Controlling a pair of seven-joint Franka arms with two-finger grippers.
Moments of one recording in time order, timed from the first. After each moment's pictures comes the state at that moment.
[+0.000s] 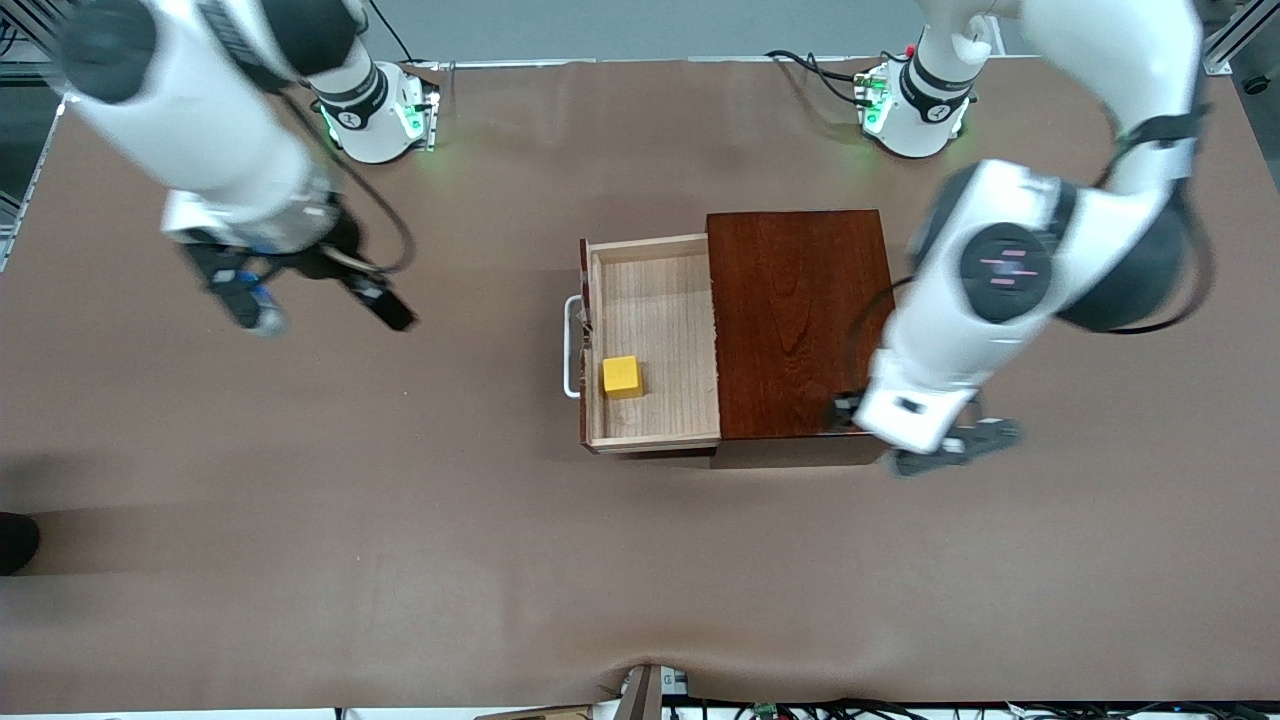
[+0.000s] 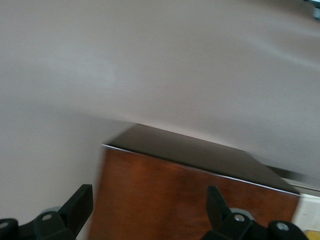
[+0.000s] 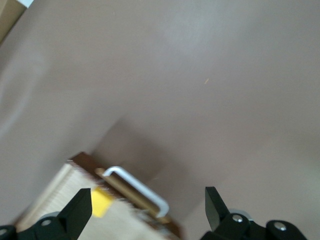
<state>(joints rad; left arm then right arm) -0.12 0.48 -0.29 -1.28 0.19 1.74 -0.67 0.42 0.17 0.03 -1.54 0.07 1.78 1.41</state>
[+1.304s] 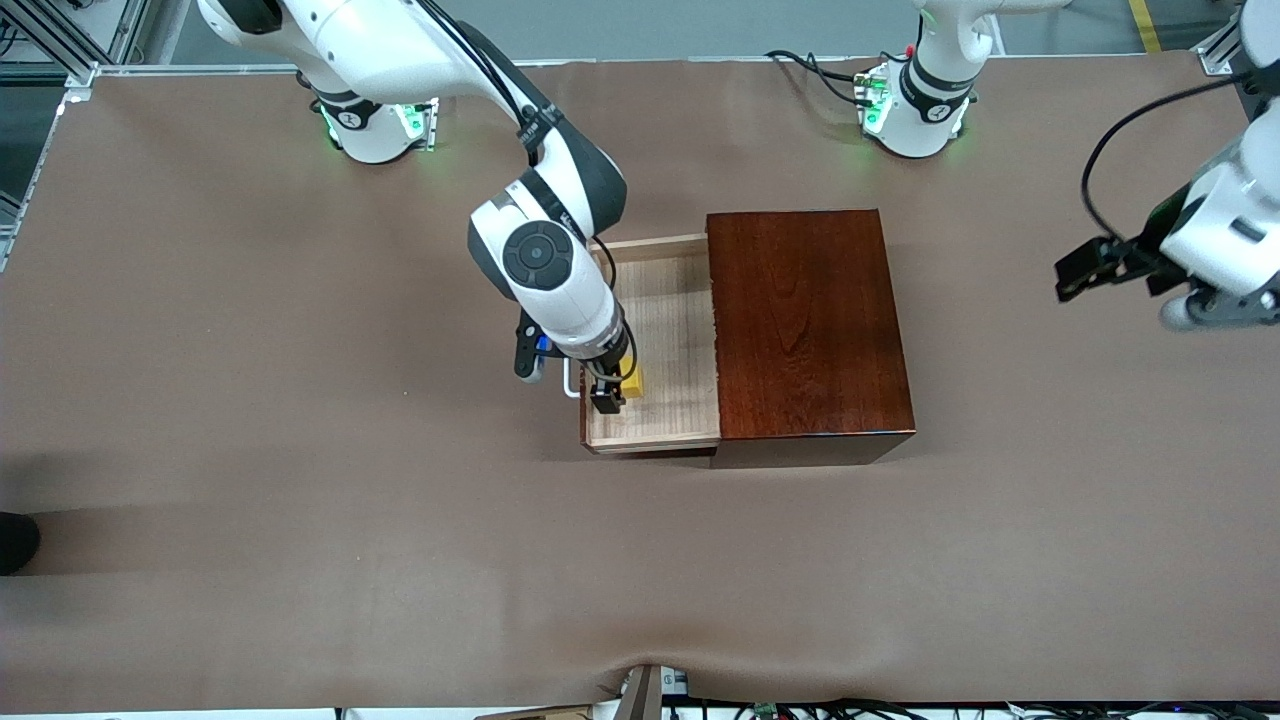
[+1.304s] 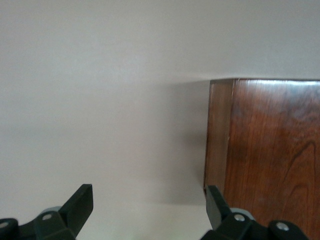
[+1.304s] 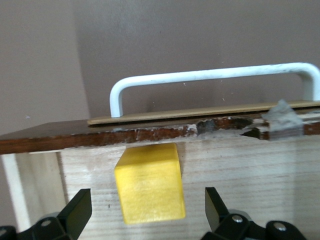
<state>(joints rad) -0.01 0.02 -0.08 -1.56 0.03 1.55 -0.12 0.66 0.65 0.03 -1.45 0.14 2.21 2.23</state>
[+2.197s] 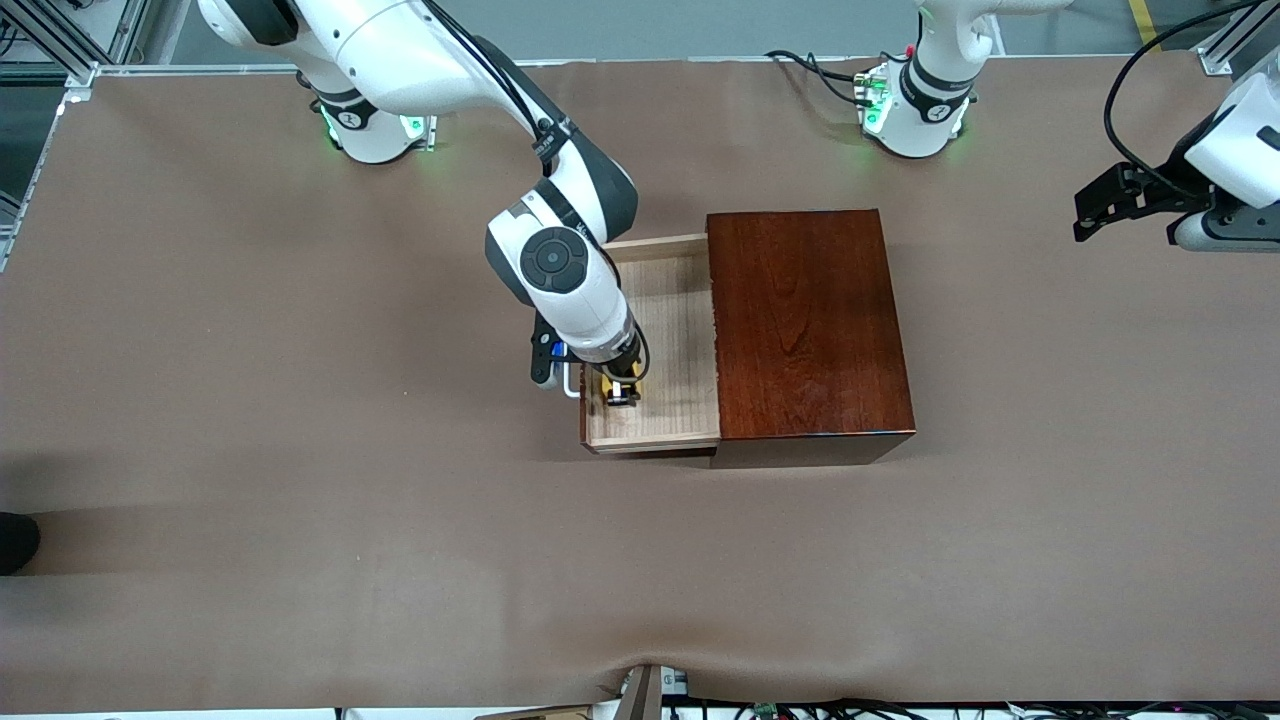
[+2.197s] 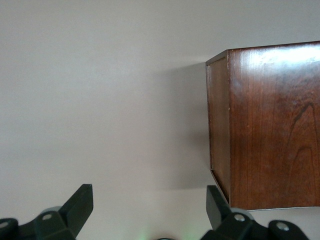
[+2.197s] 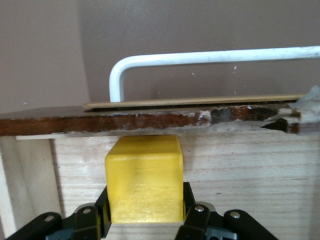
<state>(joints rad) -0.03 -0.08 -0.05 -1.64 0.02 1.54 0.00 0.68 0.68 0.02 -1.44 0.14 2.26 2.19</state>
